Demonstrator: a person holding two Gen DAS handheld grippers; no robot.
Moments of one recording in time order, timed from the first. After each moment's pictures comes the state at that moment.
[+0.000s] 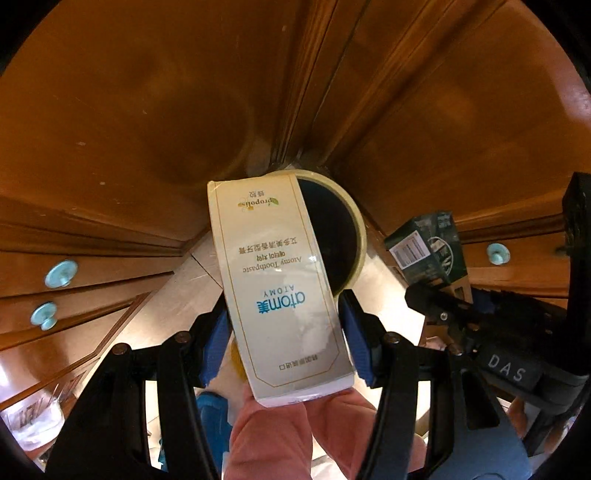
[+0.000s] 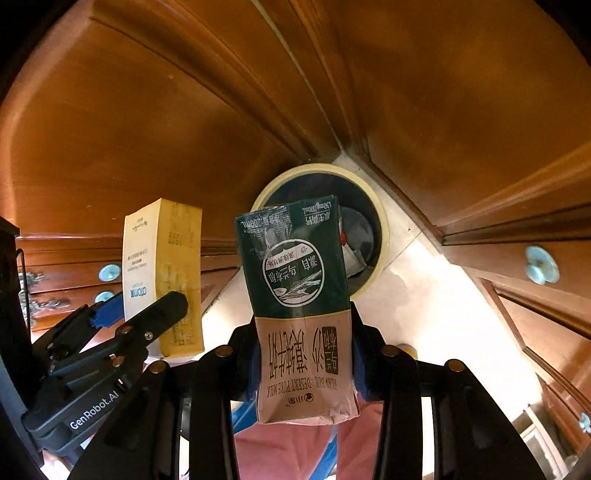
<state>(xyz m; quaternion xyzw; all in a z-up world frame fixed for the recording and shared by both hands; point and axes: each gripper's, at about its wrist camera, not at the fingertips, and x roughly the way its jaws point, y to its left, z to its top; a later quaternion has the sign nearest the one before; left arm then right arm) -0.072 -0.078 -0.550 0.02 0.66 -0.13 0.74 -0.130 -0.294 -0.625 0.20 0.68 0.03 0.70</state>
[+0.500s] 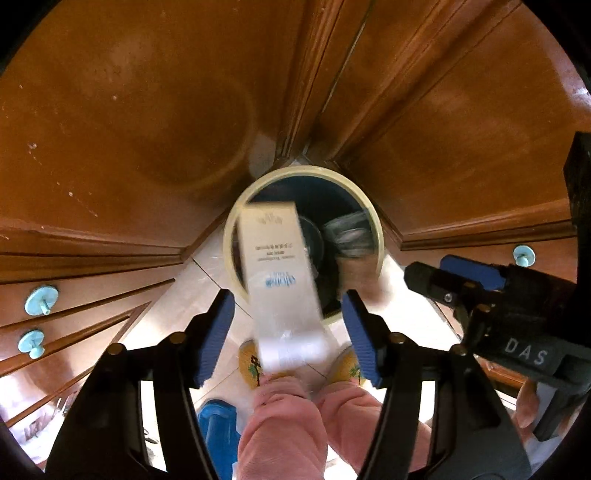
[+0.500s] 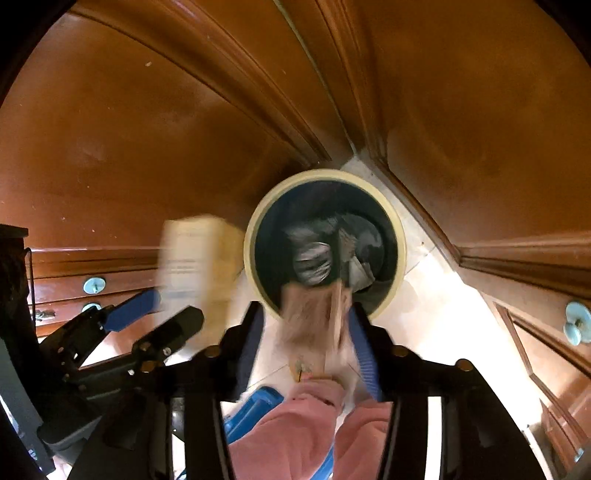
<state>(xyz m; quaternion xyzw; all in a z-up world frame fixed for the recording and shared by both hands) -0.056 -0.082 -0.575 0.04 0.67 -0.13 0.73 -0.084 -0.285 -0.650 0.18 0.68 0.05 0.71</state>
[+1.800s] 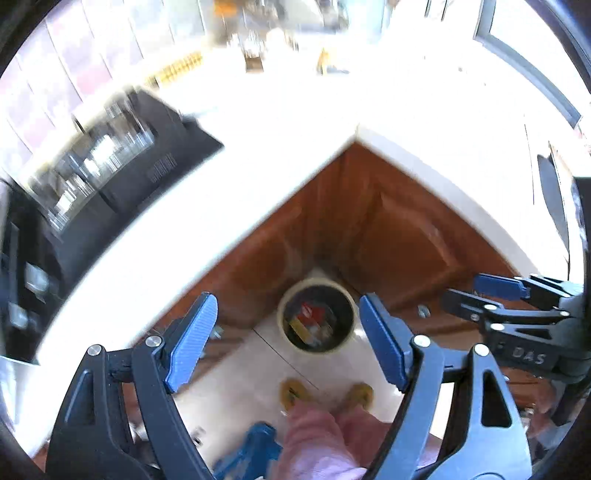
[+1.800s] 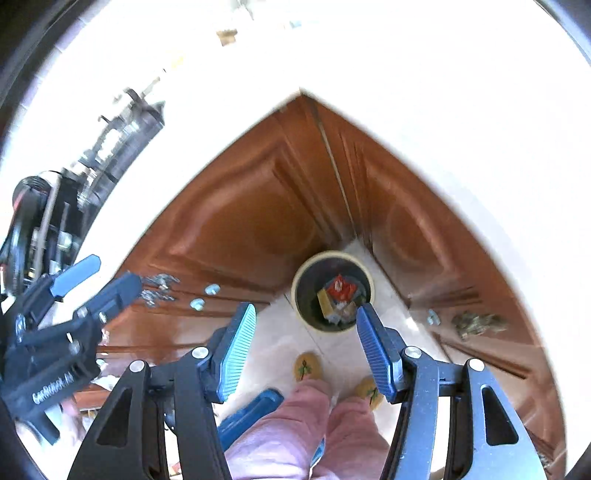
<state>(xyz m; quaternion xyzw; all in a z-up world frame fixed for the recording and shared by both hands) -0.114 -0.074 -0.157 0.09 0.50 -0.09 0.85 -0.139 -0.305 -0.255 0.13 0.57 0.07 0.81</state>
